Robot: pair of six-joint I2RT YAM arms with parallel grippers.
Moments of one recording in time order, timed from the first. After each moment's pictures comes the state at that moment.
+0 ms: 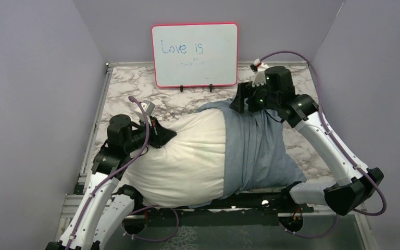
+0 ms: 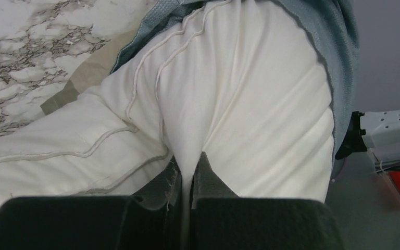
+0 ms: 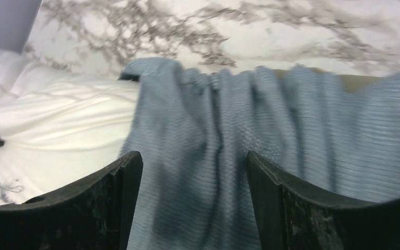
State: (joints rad) left arm -0.28 0.65 0.73 -0.40 0.58 -0.37; right arm 0.45 1.27 1.39 -0.69 -0.16 0.25
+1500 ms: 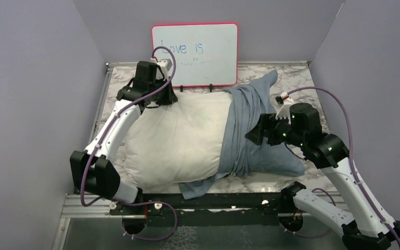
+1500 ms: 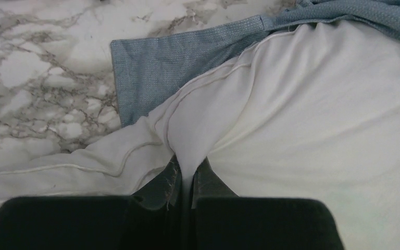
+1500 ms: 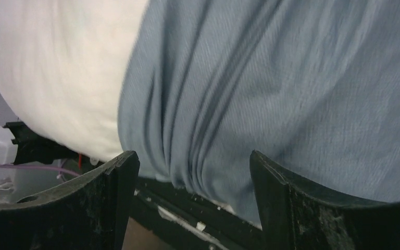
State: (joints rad) left arm -0.28 1.37 1.29 -0.60 0.28 -0.24; right arm 0.49 0.84 1.12 -0.82 -0.17 0.40
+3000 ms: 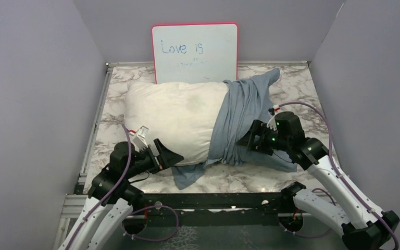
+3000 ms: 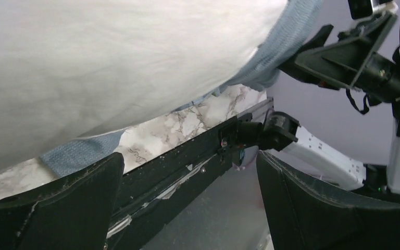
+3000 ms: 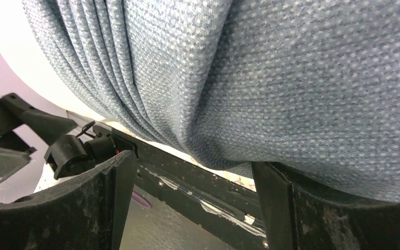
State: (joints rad) left arm -0.47 0.33 0.55 -0.63 0.43 -0.92; right arm 0.49 0.83 0.81 -0.69 -0.26 0.75
